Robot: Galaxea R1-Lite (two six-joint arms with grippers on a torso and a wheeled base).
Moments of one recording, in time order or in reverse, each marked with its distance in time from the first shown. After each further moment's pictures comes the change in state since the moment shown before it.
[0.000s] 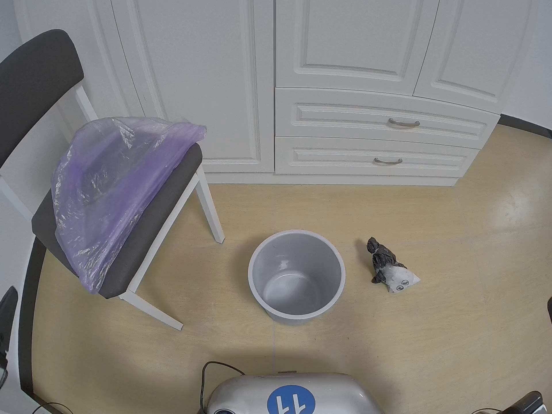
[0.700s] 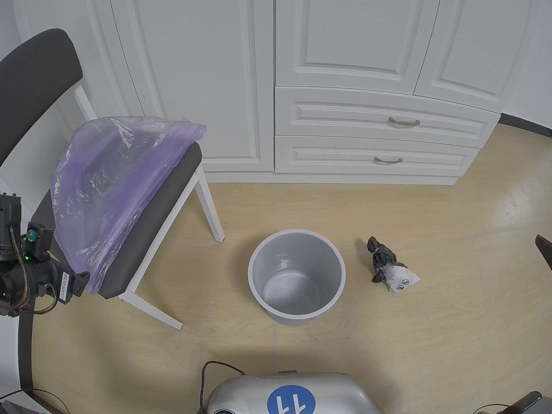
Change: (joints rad) left arm -0.064 0.881 -0.182 -0.061 0.316 0.401; right arm -0.042 0.416 -0.152 -0.080 -0.101 0.066
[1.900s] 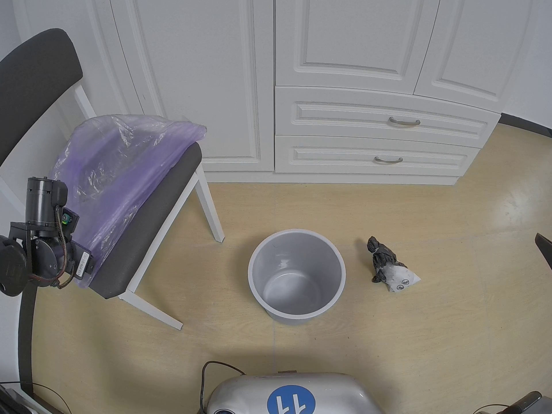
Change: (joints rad) left arm 0.002 0.305 -0.091 -0.191 0.260 0.096; right arm -0.003 0.009 -0.002 -0.008 -0.001 -0.011
